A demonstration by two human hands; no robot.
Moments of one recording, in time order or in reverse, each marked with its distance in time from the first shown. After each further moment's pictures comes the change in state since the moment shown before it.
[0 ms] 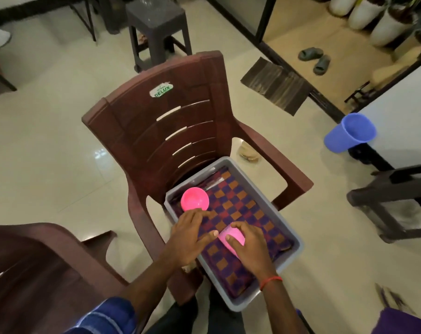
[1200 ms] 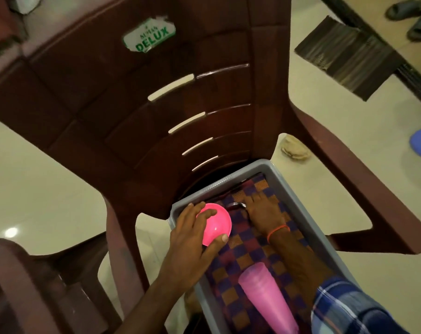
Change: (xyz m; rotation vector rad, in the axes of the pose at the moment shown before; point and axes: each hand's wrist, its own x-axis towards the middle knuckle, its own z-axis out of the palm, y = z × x) left_hand 0.111 -0.077 0.040 -0.050 0.230 -0.175; right_hand 0.296 0.079 0.093 -0.811 -0.208 -0.463
